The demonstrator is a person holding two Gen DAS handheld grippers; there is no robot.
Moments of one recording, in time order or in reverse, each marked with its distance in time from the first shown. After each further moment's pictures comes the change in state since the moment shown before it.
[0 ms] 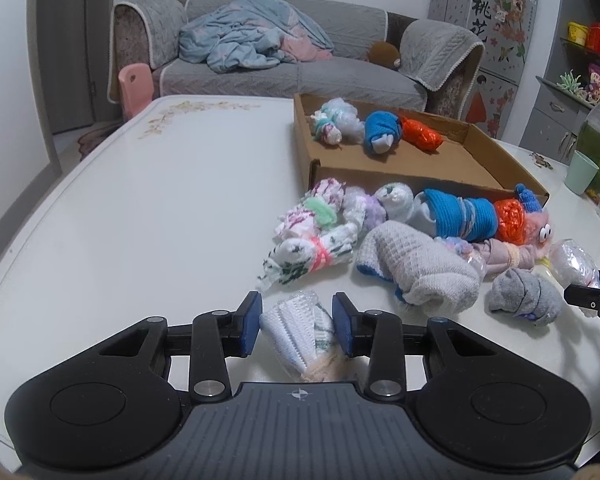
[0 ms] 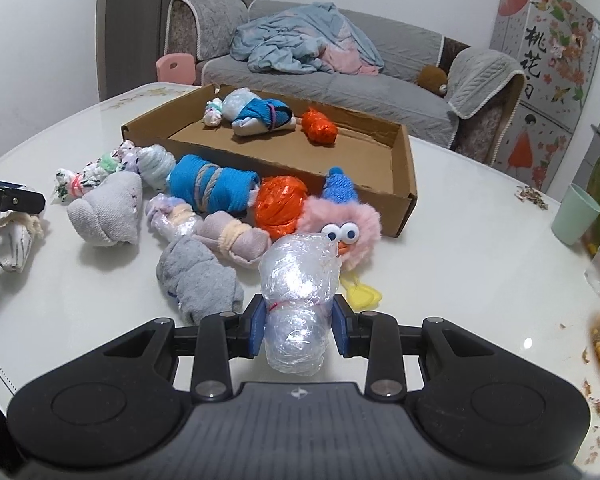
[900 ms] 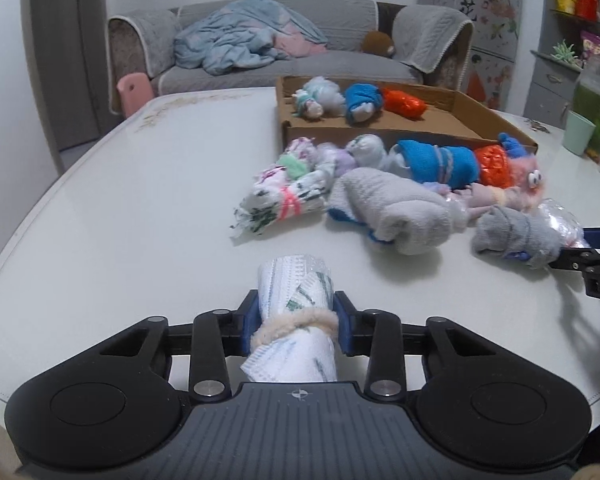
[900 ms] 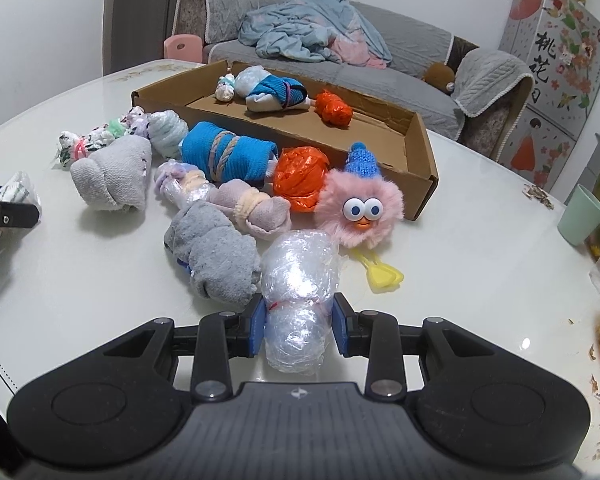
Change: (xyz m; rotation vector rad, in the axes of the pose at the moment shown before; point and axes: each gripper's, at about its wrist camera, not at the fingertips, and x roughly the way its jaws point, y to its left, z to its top) left arm -0.011 -0.032 -0.039 0.081 -0.005 0.047; right arm 0.006 0.023 -0.014 -0.047 0.020 -0.030
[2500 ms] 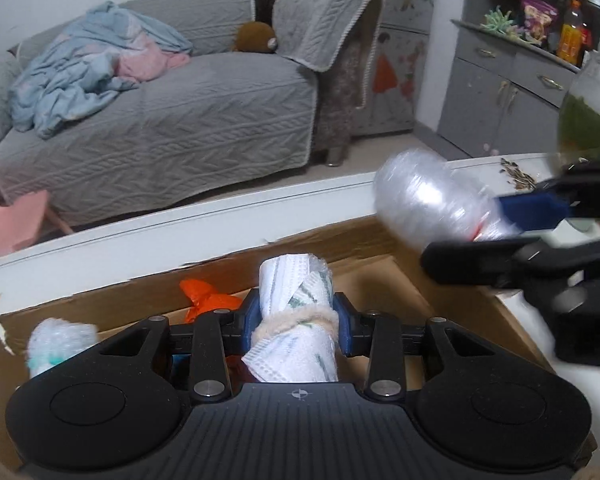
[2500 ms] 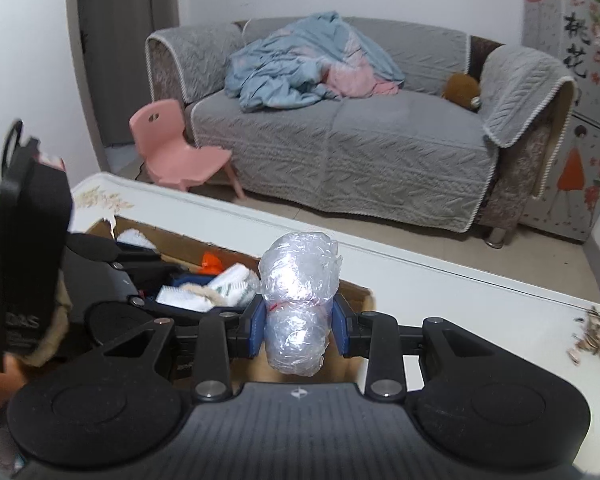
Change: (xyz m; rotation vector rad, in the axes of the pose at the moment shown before) left arm 0.279 -0.133 0.262 0.202 0.048 -0.247; right arm 0.127 -0.140 0.187 0.099 -0.044 0.194
